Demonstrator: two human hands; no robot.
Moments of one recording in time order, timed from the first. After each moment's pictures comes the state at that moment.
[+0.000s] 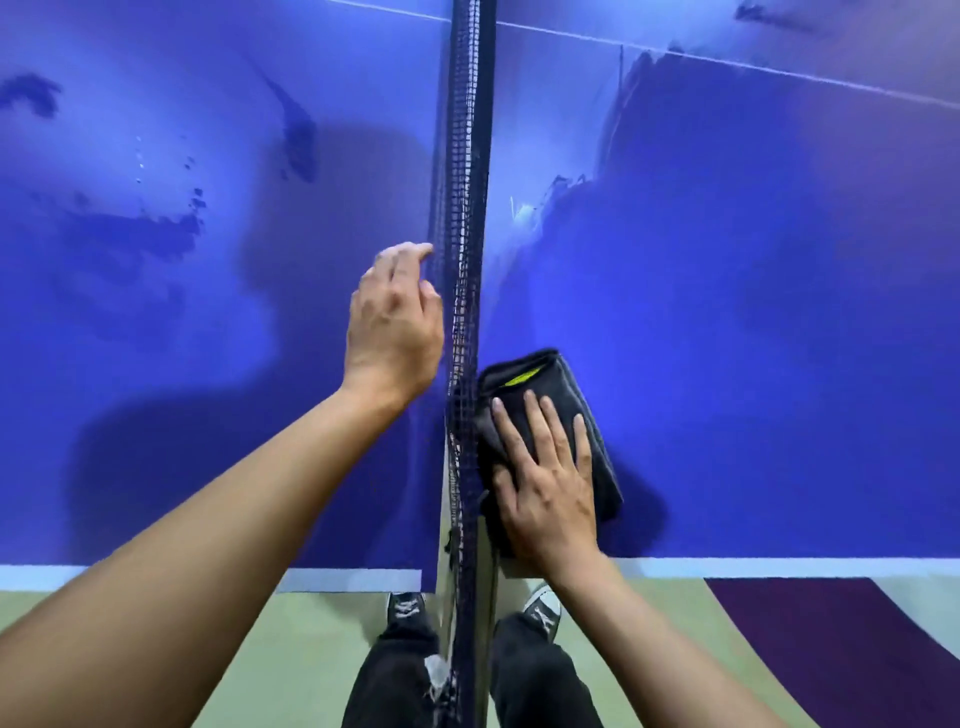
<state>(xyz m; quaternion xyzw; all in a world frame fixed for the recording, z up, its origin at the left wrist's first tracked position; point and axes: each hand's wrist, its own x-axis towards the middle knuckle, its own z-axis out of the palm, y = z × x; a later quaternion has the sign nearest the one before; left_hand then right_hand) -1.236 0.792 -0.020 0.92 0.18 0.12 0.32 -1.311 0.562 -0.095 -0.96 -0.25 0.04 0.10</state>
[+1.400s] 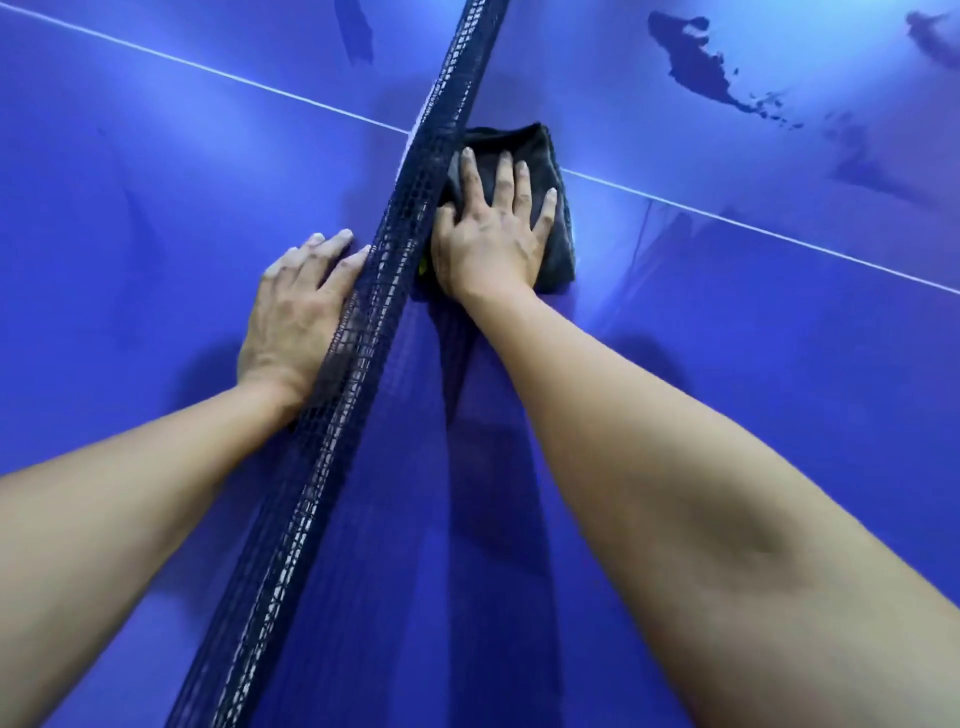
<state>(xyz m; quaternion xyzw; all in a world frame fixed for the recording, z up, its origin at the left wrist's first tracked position) -0.967 0.867 -0.099 0.97 0.19 0.07 0.14 -0.792 0.765 -0.097 -0.97 -0.22 0.05 0.10</state>
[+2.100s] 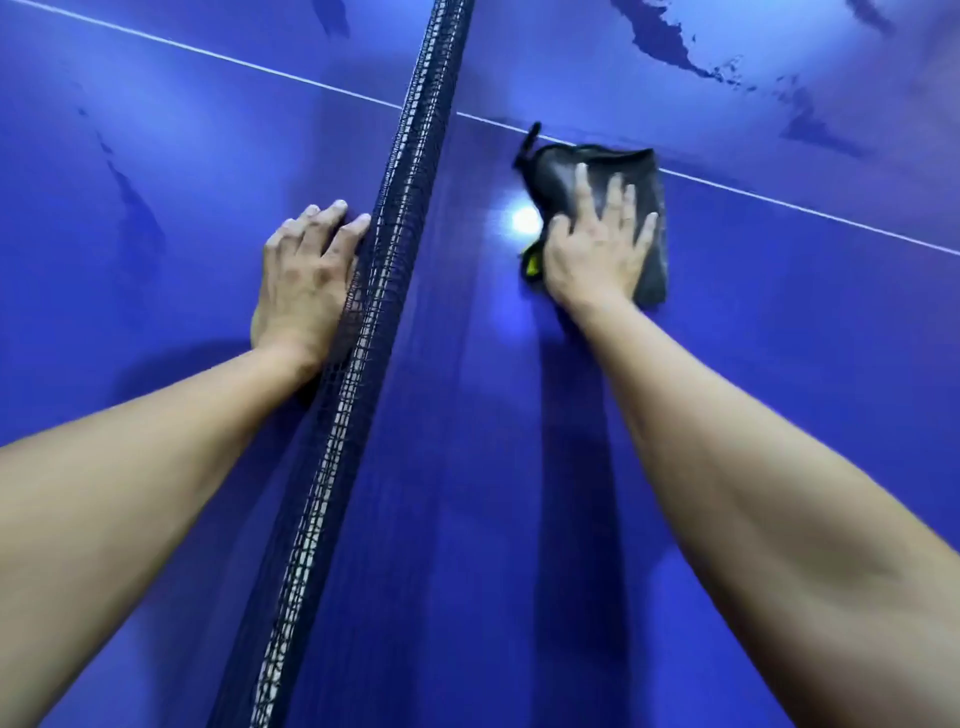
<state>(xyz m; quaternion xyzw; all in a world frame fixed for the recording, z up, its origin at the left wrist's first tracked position) -0.971 0.869 -0.101 0.97 0.20 0.07 0.16 -0.779 0.648 -0.101 -0.99 -0.10 0.00 0.08</state>
